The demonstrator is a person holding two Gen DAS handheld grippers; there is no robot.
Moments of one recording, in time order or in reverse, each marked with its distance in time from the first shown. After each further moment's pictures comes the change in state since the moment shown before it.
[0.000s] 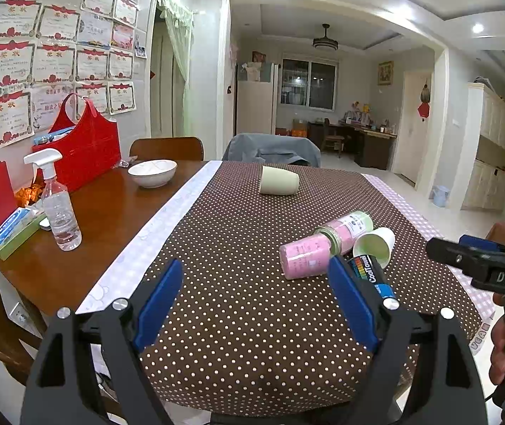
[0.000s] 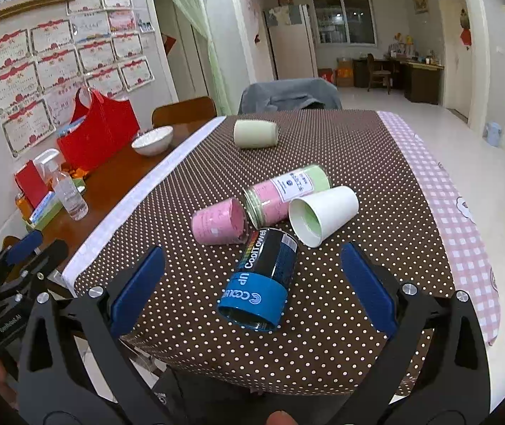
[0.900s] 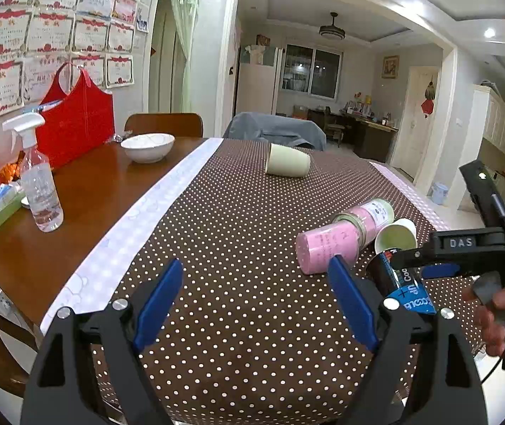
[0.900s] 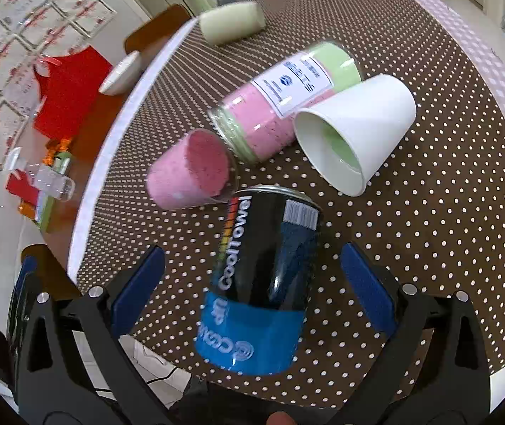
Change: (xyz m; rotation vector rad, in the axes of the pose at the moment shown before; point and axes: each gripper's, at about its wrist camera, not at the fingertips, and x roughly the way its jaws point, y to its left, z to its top) left arm 0.064 0.029 -0.014 -0.052 0.079 -0.037; right arm 0.137 -0.035 0.011 0.227 0.488 0.083
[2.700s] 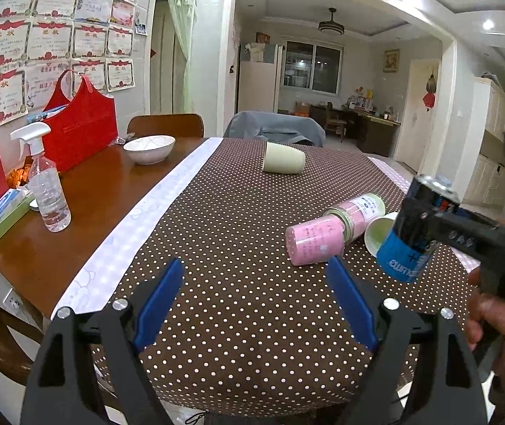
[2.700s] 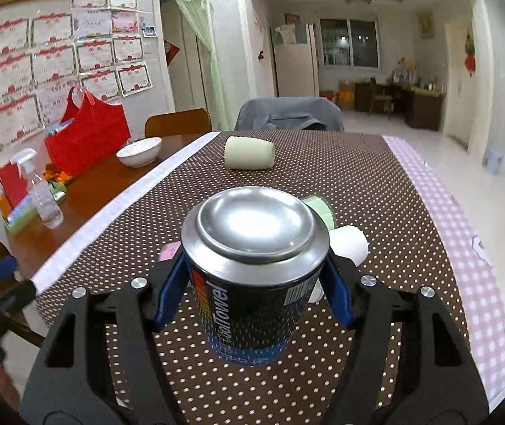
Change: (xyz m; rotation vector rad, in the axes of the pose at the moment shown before) left arm -0.024 -0.021 0.002 0.025 0.008 0.030; right arm -0.066 0.028 -0.038 -0.311 -0.603 -0.136
